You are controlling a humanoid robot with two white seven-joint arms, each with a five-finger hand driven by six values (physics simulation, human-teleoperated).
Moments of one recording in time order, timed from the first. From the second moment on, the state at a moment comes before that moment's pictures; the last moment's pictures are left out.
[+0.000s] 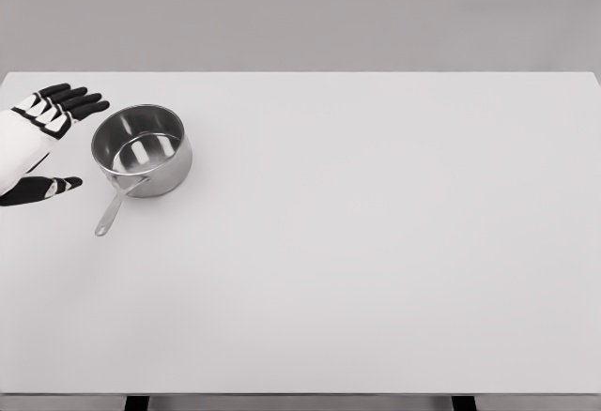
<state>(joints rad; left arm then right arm) 0.06 0.69 0.18 -1.78 -0.49 -0.61 -0.19 0.06 0.00 -0.08 0.05 -0.27 -0.07 0.21</state>
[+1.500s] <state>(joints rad) -0.16 0.69 -0.20 -1.80 -0.65 -0.61 -0.44 0.06 0.00 -0.08 0.05 -0.27 -0.07 0.21</state>
